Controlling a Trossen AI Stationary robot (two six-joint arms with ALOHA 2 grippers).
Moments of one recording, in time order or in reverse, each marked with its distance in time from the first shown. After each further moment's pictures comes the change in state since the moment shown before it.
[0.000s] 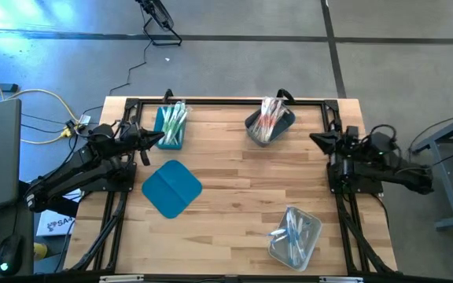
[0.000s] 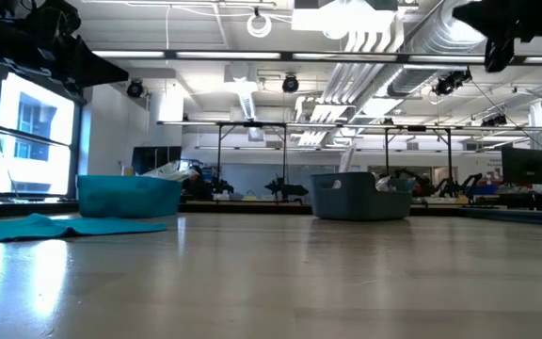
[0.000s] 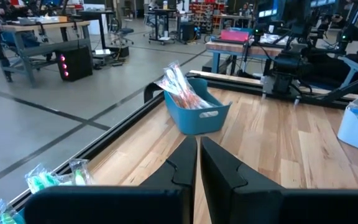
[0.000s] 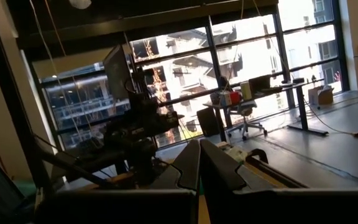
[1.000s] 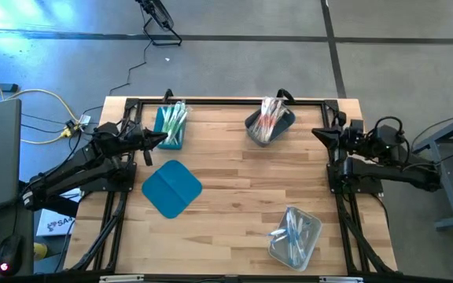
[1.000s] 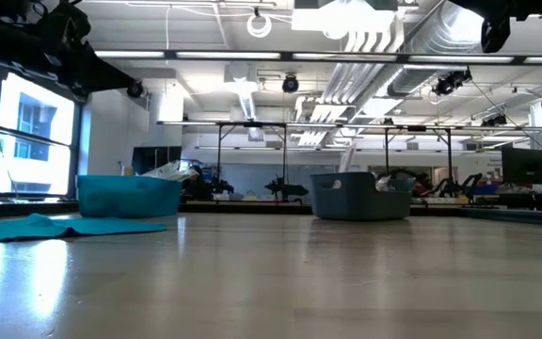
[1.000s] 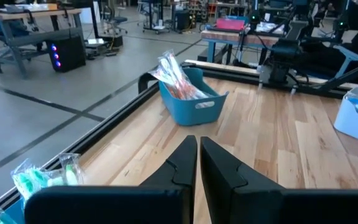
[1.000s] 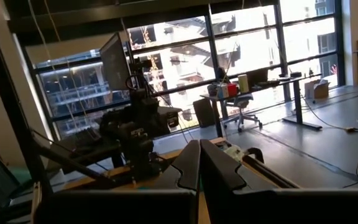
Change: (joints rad) left arm 0.000 0.085 0.000 0.040 0.026 0.008; right arm 0.000 0.157 0.161 -0.059 -0.003 -0.026
